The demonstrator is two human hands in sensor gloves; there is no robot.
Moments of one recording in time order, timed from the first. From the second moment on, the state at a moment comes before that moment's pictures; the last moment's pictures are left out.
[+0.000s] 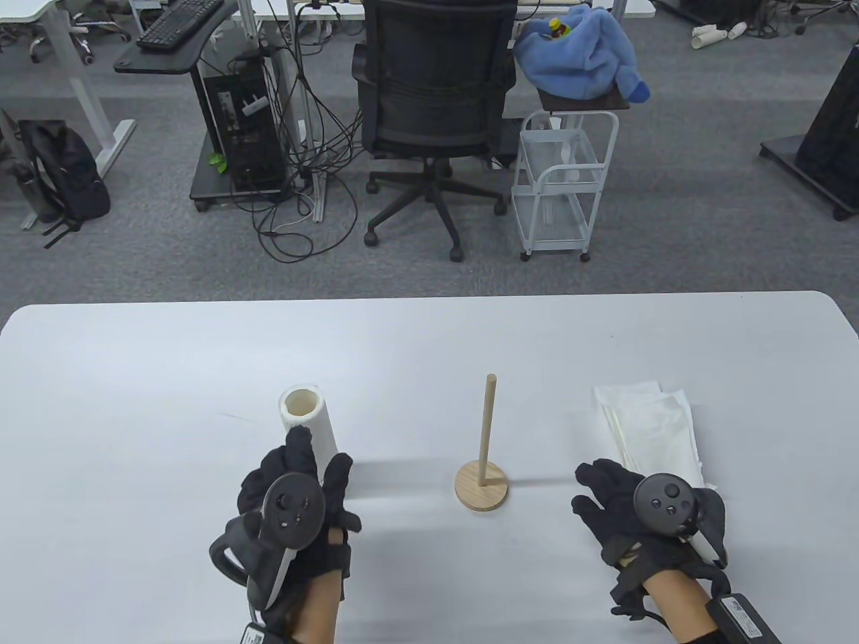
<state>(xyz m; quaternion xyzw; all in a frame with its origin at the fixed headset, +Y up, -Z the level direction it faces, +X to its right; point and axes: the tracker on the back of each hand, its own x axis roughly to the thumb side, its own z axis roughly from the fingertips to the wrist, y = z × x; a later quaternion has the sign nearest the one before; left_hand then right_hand) -0.188 -0.619 -0.299 0.18 0.17 0.14 0.96 0.254 -0.738 -0.347 0.09 0.00 0.95 0.30</state>
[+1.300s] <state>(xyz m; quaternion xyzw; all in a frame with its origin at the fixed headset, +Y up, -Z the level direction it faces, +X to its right) -0.194 -0.514 -0.322 0.25 0.05 0.17 0.95 0.261 -0.742 -0.349 0.07 0.02 0.94 0.32</state>
